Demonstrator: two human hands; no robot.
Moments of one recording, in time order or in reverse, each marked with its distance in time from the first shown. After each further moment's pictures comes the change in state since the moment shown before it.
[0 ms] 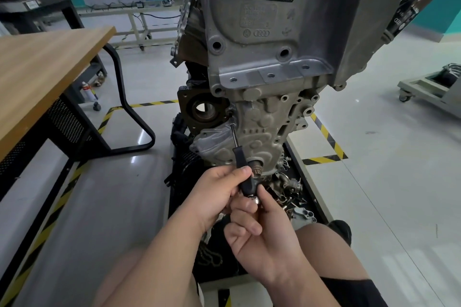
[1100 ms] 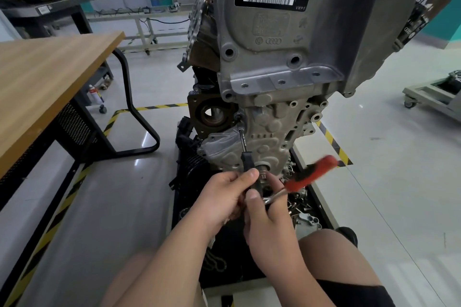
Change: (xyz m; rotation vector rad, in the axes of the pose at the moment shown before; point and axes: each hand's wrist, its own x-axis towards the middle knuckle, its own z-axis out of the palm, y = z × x) left_hand -0.007 0.006 0.000 0.023 0.007 -0.020; right_hand 0.007 0.008 -0.006 -1.170 0.251 -0.664
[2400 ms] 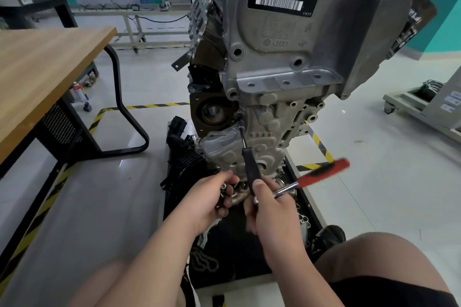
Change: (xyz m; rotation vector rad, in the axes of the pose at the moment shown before) left_hand 0.007 -0.009 -0.027 -0.222 0.118 -0.279; right_hand 0.000 -0.019 0.006 0.053 0.094 0.104
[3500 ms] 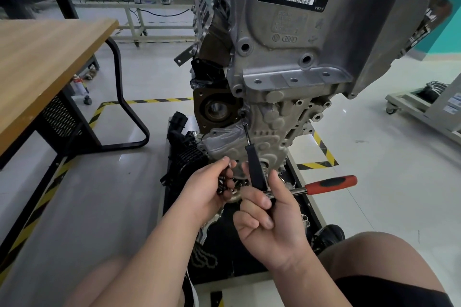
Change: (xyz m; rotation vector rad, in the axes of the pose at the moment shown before) left_hand 0.005 0.009 0.001 -0.220 -0.010 0.114; right_hand 0.003 -0.002 0.002 1.053 -0.496 0.465
